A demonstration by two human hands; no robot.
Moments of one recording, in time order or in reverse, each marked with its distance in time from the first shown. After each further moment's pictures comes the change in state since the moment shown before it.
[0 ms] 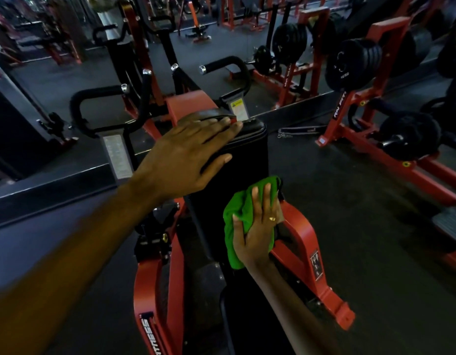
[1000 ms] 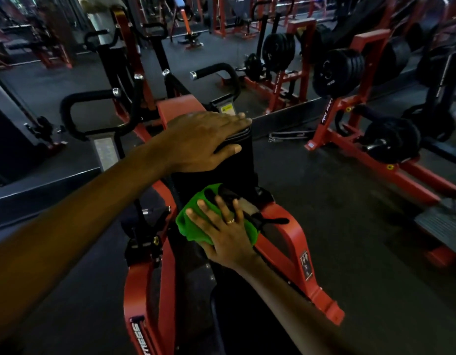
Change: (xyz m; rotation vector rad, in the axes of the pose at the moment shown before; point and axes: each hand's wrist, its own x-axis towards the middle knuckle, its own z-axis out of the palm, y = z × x) left_hand 0.059 0.001 -0.003 -0.137 -0.415 0.014; right_hand -0.004 -0.013 -0.006 -0.320 -0.227 -0.544
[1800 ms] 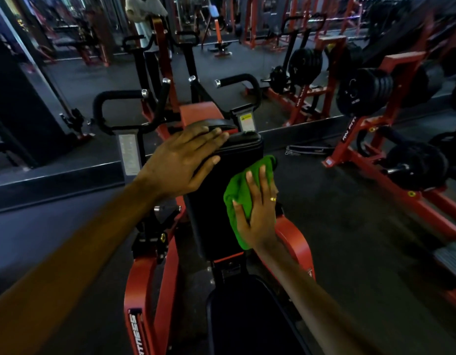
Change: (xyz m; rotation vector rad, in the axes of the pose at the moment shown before) left_hand -0.064 0.003 0.031 0.190 0.547 -0.078; right_hand 0.037 0.057 -0.026 0.392 0.162 0.276
